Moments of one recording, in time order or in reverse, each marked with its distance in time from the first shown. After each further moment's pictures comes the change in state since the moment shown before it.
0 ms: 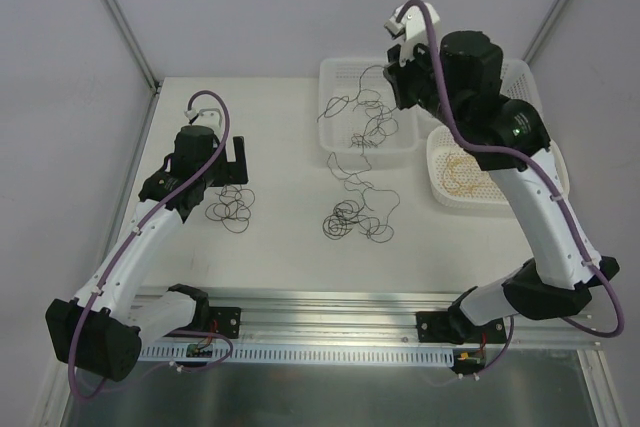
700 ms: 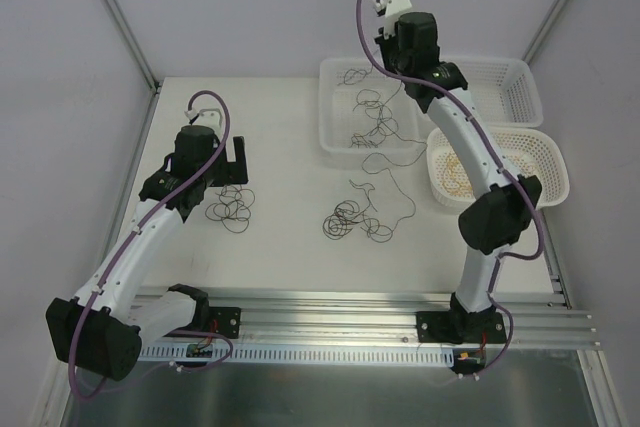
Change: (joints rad) left arm 0.000 0.003 0.000 0.000 -0.001 0.000; right arm -0.255 0.397 0.080 0.349 0.059 -0.034
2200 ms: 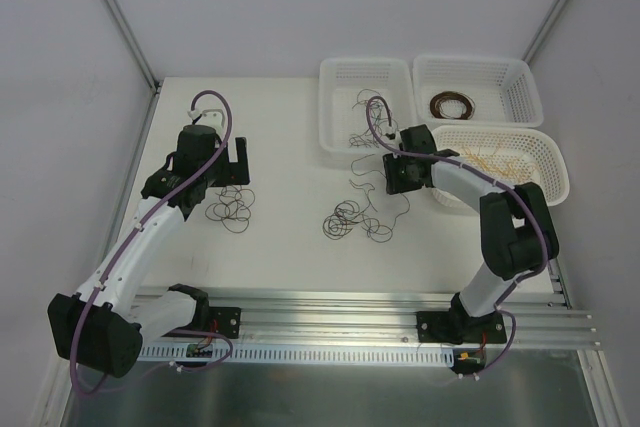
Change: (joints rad) left arm 0.000 0.019 0.000 0.000 0.022 0.000; right arm -0.085 -0.171 -1.028 0.095 -0.288 0.294
